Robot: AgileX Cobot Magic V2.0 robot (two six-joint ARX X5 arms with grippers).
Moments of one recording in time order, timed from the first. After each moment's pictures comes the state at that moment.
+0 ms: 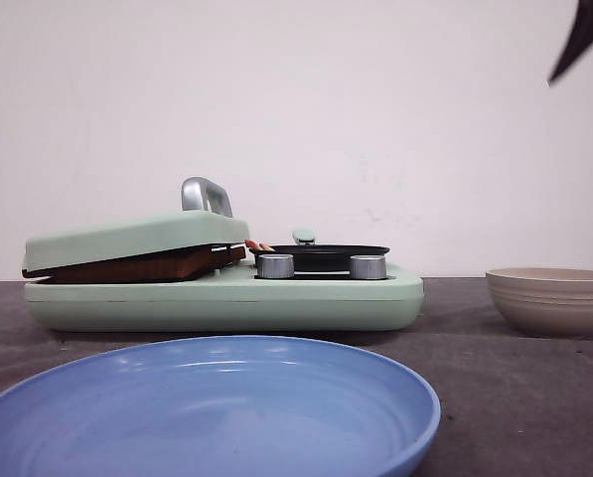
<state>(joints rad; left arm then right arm) -0.22 0.44 0.62 -0.51 0.21 -0.14 -0.17 1.37 1.29 -0.57 -0.58 0.22</state>
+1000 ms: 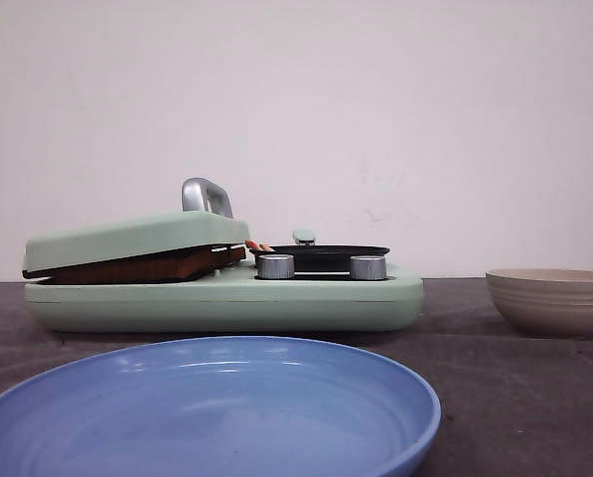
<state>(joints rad) -0.22 0.41 0.60 -0.47 0.21 -0.16 0.42 0.82 0.93 -0.38 -0.43 -0.08</state>
